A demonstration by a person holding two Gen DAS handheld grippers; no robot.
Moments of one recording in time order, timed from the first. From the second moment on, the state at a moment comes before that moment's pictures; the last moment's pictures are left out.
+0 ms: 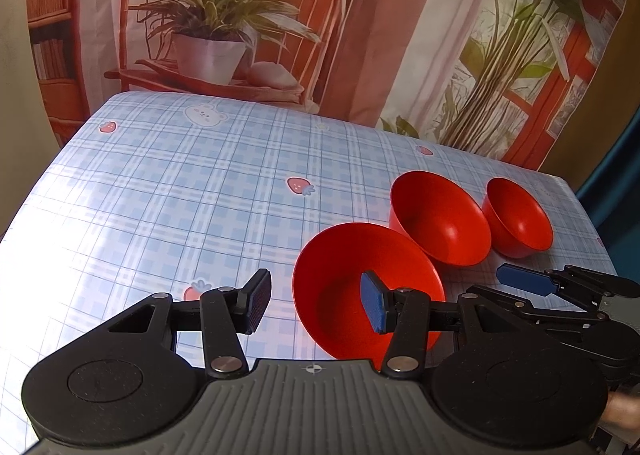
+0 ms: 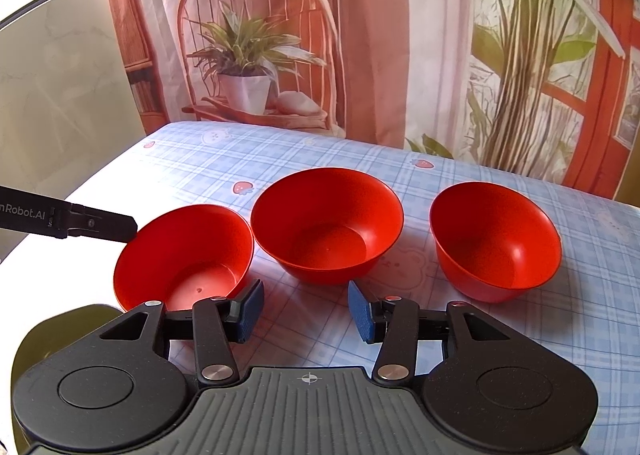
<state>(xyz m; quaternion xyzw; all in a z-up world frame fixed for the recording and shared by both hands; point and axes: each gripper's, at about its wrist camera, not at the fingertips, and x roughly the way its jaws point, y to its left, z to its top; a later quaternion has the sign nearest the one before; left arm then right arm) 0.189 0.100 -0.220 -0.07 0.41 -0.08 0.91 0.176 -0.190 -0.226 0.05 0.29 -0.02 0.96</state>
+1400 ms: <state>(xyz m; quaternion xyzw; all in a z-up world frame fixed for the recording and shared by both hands) 0.174 0.096 -0.206 -0.05 0.40 -0.07 0.91 0.188 -0.156 -0.213 0.06 0.26 0.03 0.96</state>
